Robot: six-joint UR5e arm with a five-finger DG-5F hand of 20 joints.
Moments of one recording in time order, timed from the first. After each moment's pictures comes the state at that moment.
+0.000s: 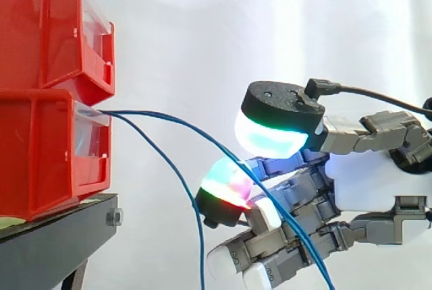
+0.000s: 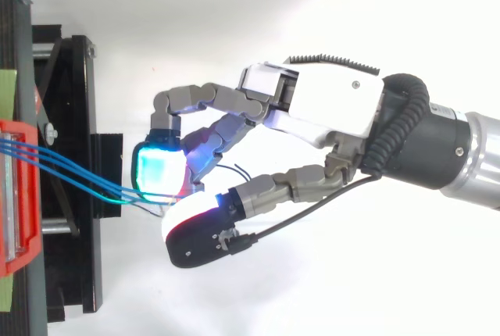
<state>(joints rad) 0.19 -2.27 -1.29 -2.72 -1.13 -0.09</state>
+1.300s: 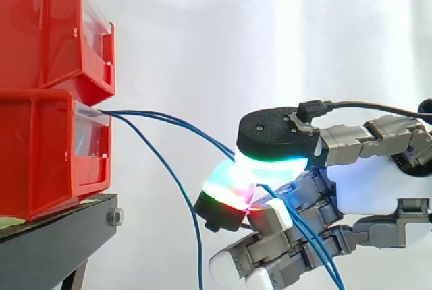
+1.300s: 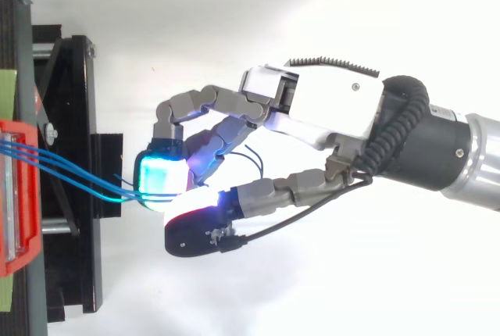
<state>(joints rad) 0.19 -2.27 -1.29 -2.73 -1.13 -0.08</state>
